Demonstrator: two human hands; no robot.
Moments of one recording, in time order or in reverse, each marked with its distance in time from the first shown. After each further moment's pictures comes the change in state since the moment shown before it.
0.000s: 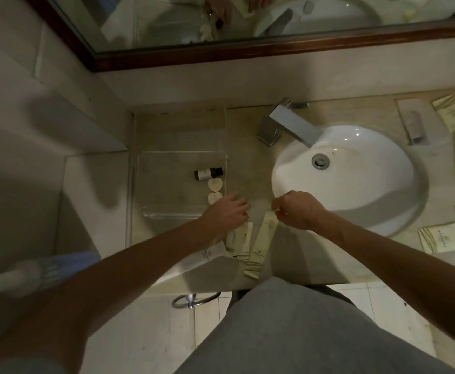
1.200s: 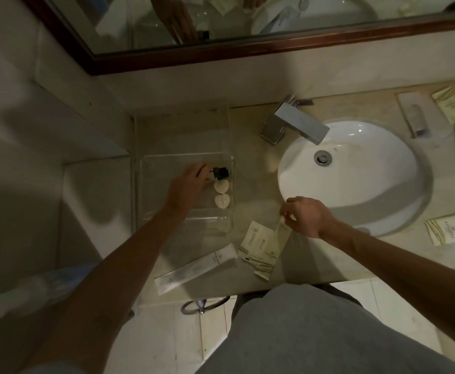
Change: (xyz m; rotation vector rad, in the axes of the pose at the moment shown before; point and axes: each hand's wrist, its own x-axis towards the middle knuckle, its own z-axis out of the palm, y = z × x) left_hand -0.062 -0.083 0.039 -0.180 0.296 -0.743; right_hand -0.008 -0.002 0.028 0.061 0.142 -0.051
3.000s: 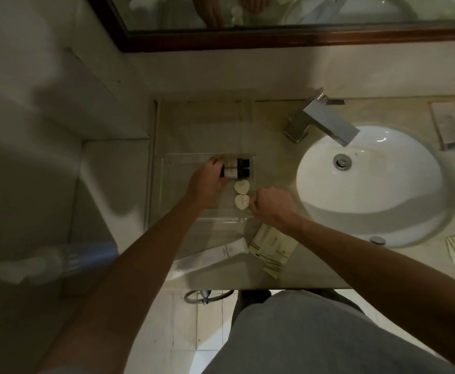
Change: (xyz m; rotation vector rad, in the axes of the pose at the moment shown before) left_hand 0.003 0.015 -0.008 -0.467 -0.197 -0.296; right_hand 0.081 -0.100 0.014 -0.024 -0.061 0.271
